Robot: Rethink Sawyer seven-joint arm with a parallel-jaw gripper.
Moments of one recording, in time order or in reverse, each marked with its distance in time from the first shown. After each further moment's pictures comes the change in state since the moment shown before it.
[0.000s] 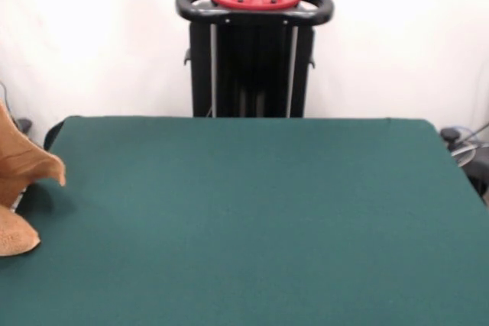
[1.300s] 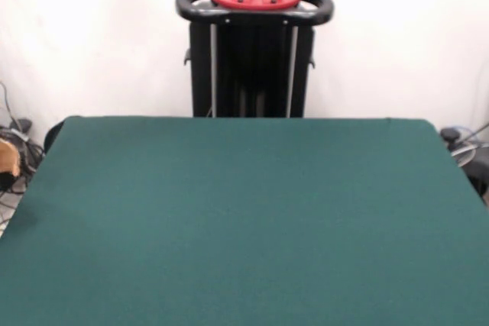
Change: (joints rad) arm -0.007 0.044 0.000 -0.179 -0.007 0.027 0.000
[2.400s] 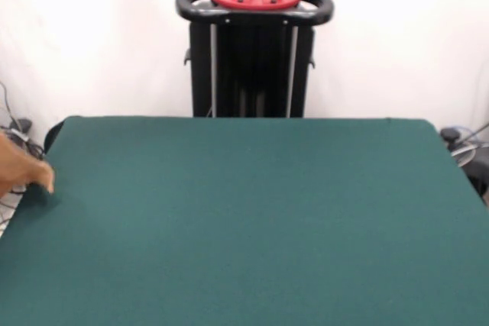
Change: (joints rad) arm -0.008 0.001 0.000 0.187 0.016 -0.155 0.000
